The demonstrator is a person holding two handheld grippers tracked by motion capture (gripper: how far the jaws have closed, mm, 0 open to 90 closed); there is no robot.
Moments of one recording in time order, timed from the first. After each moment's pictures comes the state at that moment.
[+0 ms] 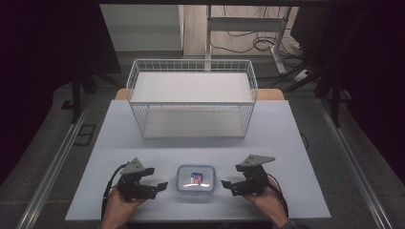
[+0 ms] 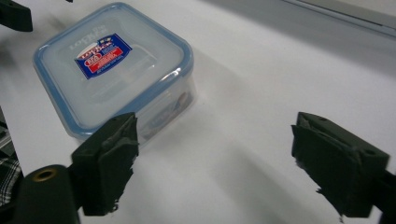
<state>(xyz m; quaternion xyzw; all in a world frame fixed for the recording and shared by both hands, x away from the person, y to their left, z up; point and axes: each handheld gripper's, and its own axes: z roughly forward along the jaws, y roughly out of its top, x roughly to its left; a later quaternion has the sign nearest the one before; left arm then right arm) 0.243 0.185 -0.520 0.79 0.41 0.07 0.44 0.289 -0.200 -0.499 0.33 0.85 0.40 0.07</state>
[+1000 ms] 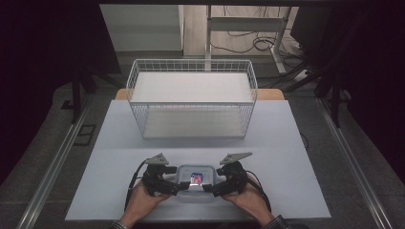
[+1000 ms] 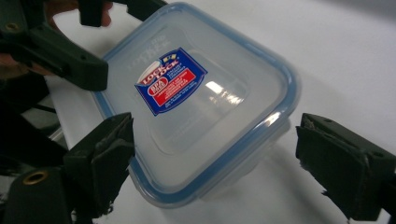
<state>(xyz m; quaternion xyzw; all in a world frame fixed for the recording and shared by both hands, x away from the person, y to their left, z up) 0.274 0.129 -0.527 0.80 0.38 -0.04 0.46 0.294 -0.147 -0.505 0.33 0.86 0.39 -0.03</state>
